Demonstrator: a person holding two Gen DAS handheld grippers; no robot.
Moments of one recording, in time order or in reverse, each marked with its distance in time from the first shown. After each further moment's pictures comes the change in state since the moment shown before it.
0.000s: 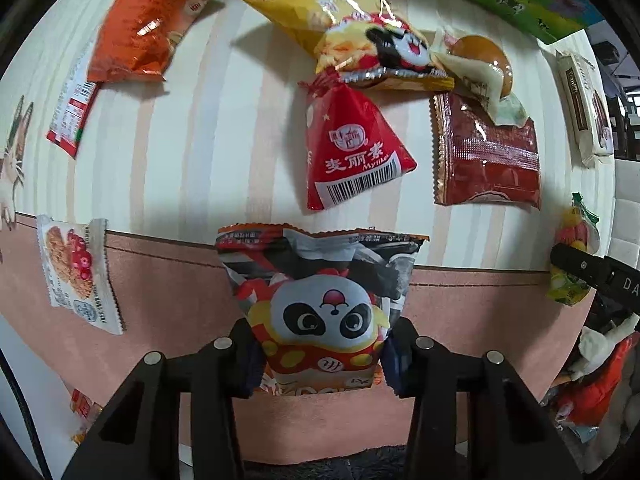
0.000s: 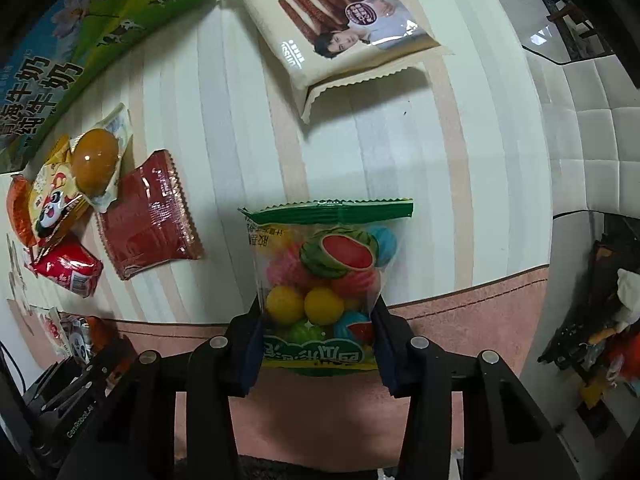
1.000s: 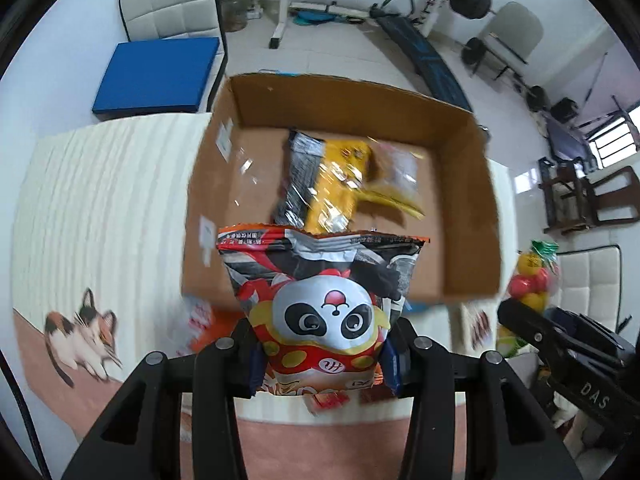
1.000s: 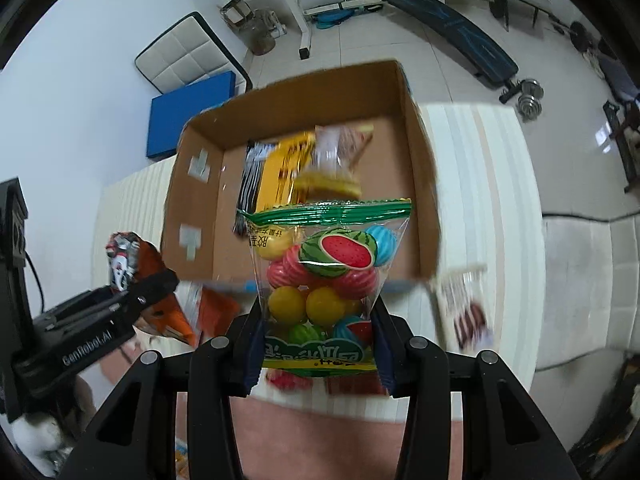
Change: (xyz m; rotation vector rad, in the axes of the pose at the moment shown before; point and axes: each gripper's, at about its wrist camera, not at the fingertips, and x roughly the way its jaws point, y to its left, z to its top) left arm -0.222 0.021 0.164 0.033 -0.328 -0.062; right arm -0.247 0.104 0.093 -0.218 -0.338 0.243
